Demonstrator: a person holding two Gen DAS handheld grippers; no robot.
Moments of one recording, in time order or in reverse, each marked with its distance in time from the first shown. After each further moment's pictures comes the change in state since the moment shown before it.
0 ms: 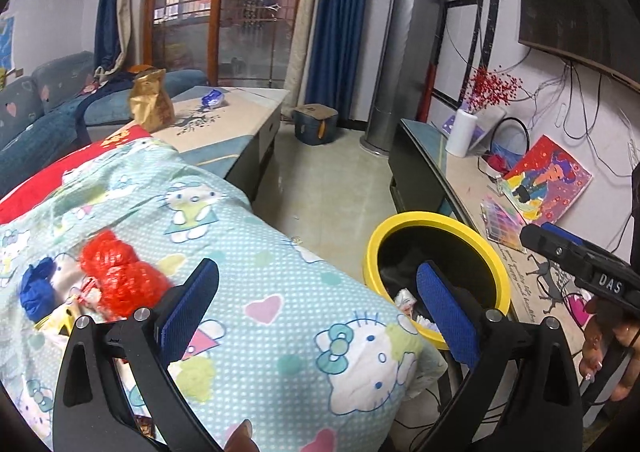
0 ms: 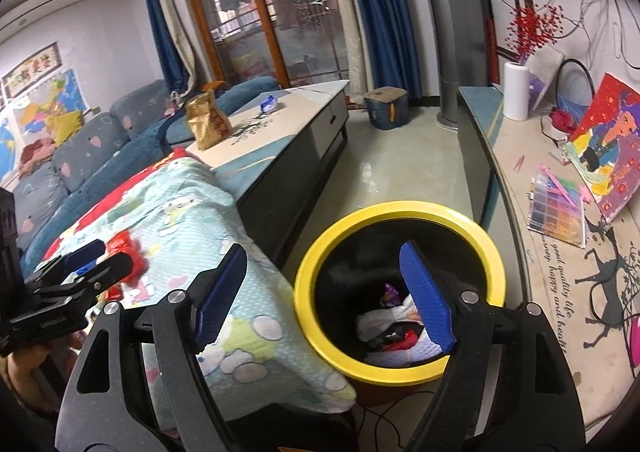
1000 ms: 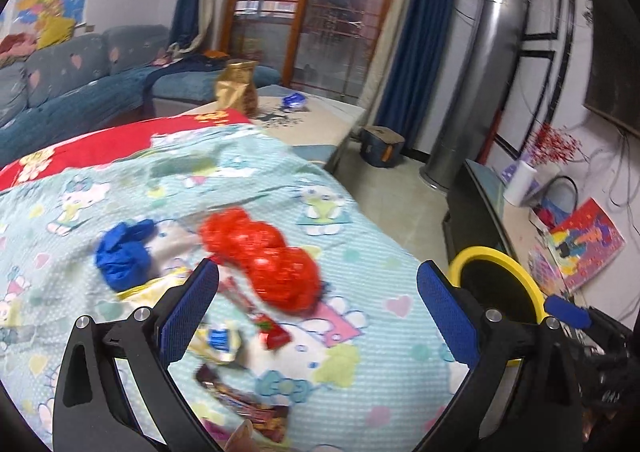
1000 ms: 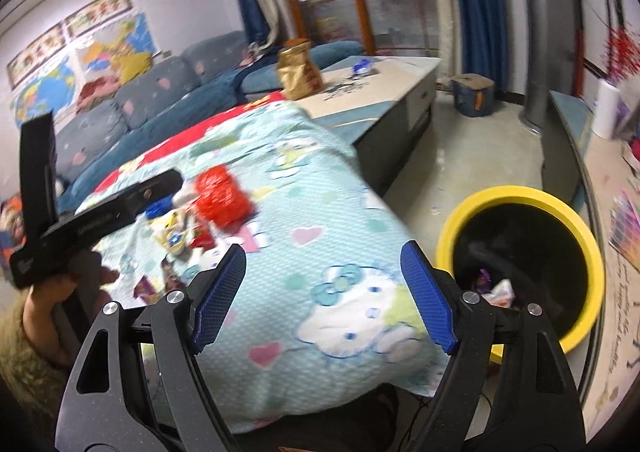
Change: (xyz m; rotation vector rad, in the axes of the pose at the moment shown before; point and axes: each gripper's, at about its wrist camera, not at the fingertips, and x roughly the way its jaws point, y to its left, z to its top) left arm -0.041 0.123 -0.017 -0.218 -0.058 0.171; right arm 0.022 0.127 -0.031 -0.197 0.132 0.229
